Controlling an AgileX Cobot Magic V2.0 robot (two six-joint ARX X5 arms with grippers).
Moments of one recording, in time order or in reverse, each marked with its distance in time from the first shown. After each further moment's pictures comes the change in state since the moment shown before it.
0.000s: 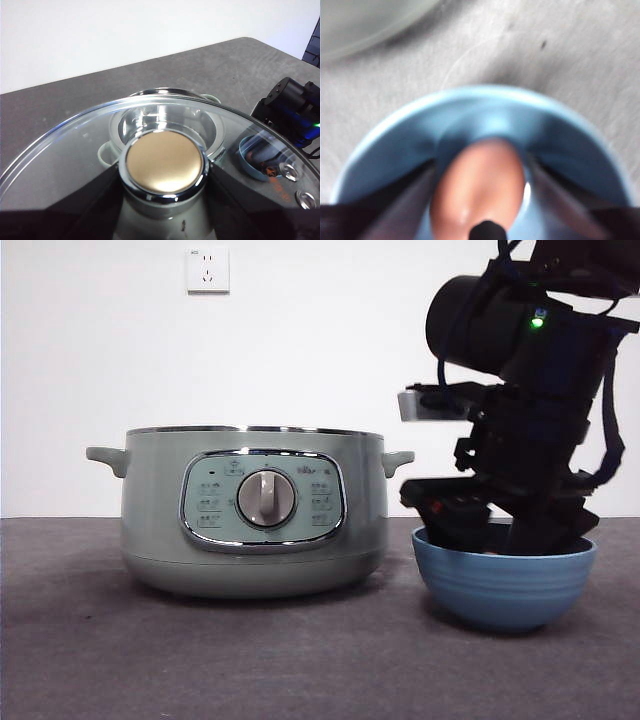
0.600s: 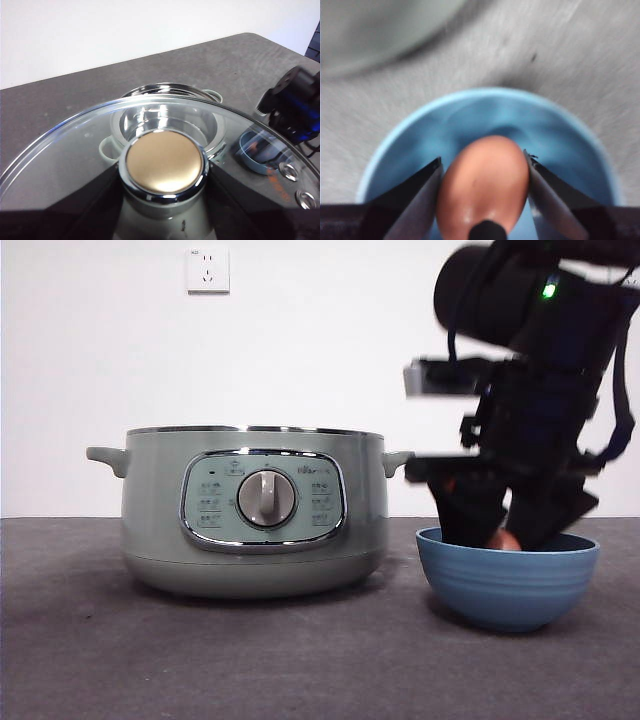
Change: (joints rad) left arm 0.000 -0.014 0.000 -0.027 -0.003 0.000; right arm 0.002 -0.041 -0.006 -0.025 0.016 0.000
